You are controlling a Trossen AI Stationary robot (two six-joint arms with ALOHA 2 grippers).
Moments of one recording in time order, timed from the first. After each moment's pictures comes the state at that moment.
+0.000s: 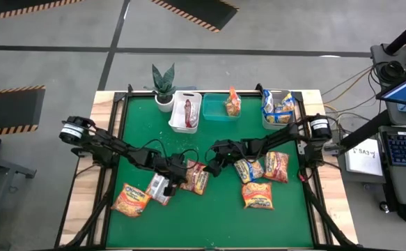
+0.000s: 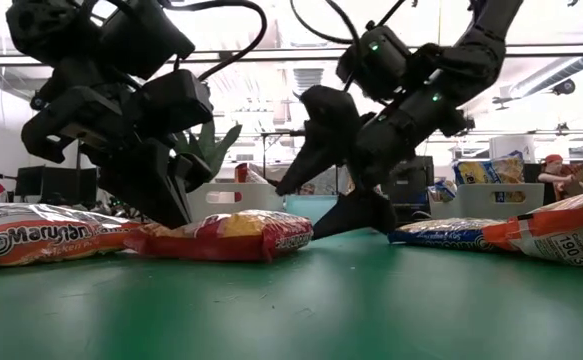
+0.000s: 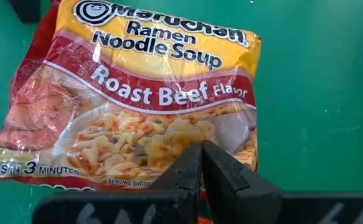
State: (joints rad) left arm -0.21 1.60 0.61 0.15 0.09 -0.12; right arm 0.00 1.87 0.86 0.38 -0.16 0.82
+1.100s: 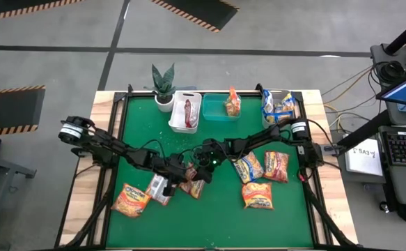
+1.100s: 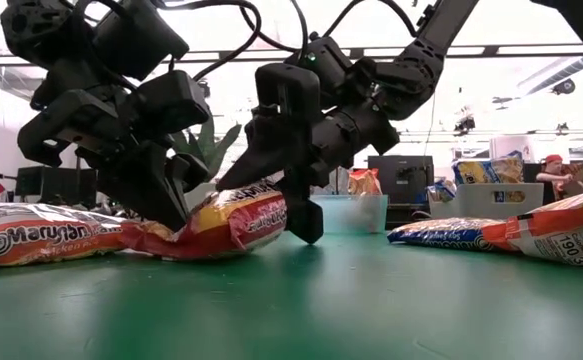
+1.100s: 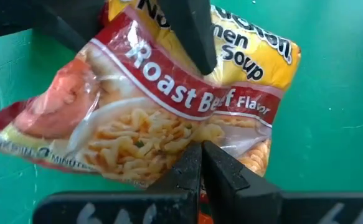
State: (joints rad) left arm -0.21 1.59 0.59 0.18 0.06 -0.12; right arm -0.01 2.09 1.15 0.37 -0.54 0.65
